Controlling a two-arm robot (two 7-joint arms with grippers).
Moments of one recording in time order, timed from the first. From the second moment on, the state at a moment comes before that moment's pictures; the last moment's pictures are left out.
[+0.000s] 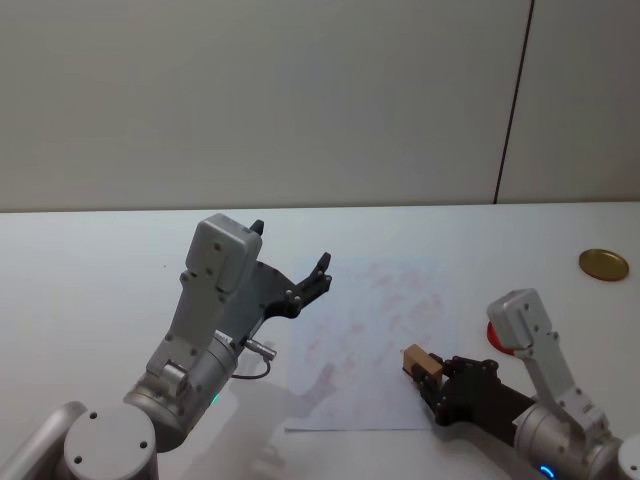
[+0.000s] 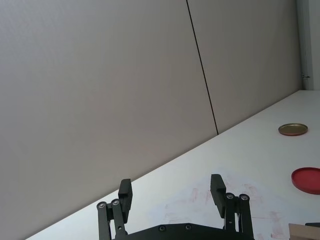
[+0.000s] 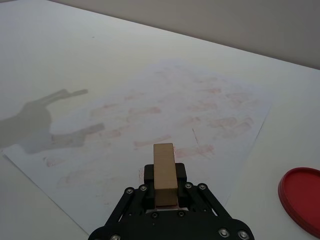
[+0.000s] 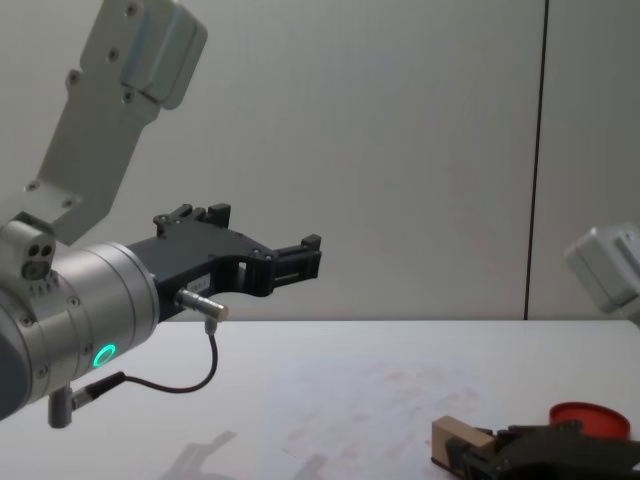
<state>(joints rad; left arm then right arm) -0.24 0.38 0.45 -1.63 -0.20 0.01 -0.01 0.16 0.26 -0.33 -1.44 0.15 0.21 0.38</state>
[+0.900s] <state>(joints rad) -0.24 0.38 0.45 -1.63 -0.20 0.01 -0.01 0.17 0.28 -0.27 -1.48 0.27 0.16 0.33</state>
